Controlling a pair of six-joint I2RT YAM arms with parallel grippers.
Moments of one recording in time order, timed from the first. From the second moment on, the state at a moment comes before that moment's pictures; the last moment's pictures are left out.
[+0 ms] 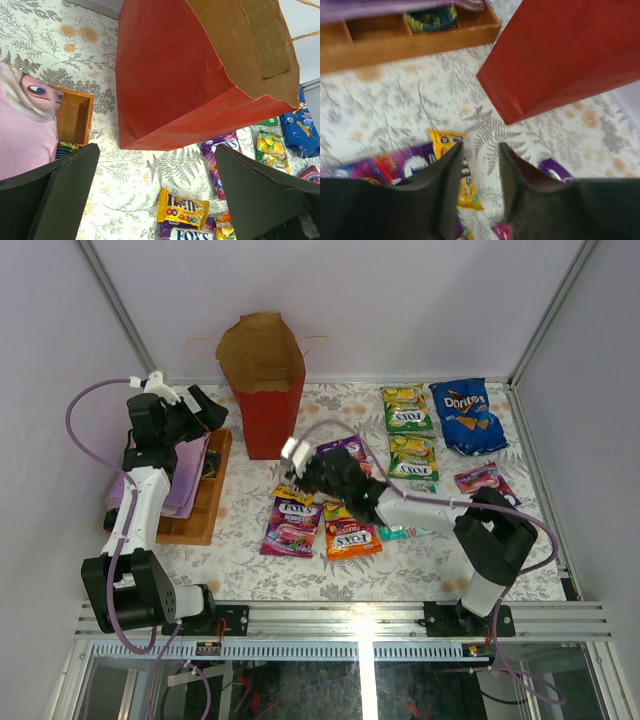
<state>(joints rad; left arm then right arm) 0.18 1.30 1.06 -0.11 0.38 -0.42 0.95 1.71 0.95 0.52 0.03 -0.40</state>
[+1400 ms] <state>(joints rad) 0.18 1.30 1.06 -0.11 0.39 -0.42 0.62 2.11 1.41 0.03 -0.69 0.30</state>
